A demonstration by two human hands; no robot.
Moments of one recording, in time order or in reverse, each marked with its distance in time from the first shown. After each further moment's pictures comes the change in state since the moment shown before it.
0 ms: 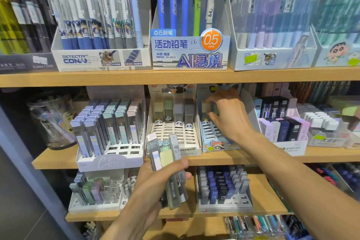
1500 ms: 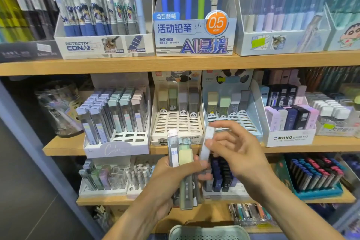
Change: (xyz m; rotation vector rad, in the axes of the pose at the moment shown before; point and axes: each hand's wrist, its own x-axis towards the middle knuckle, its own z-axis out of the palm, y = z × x) left_hand 0.000 -0.019 0.007 0.016 -0.127 -0.047; right_hand -0.119 -0.059 -0.034 1.306 -0.137 0.522
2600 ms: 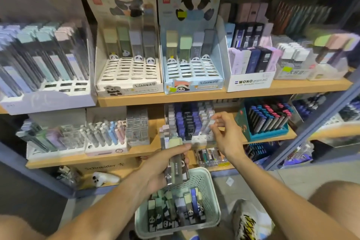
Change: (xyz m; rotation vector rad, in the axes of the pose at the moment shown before) left_hand 0.038 -0.120 0.029 -0.090 -0.209 -0.570; right_hand -0.018 0.167 -0.107 -0.750 0.265 0.013
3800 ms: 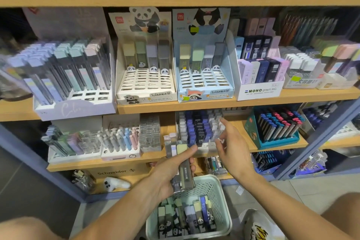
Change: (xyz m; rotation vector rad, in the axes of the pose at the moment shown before) left_hand -0.008 -0.002 -0.007 -0.052 0.129 0.039; right_hand -0.024 -0.023 0.000 -0.219 -0.065 -0.147
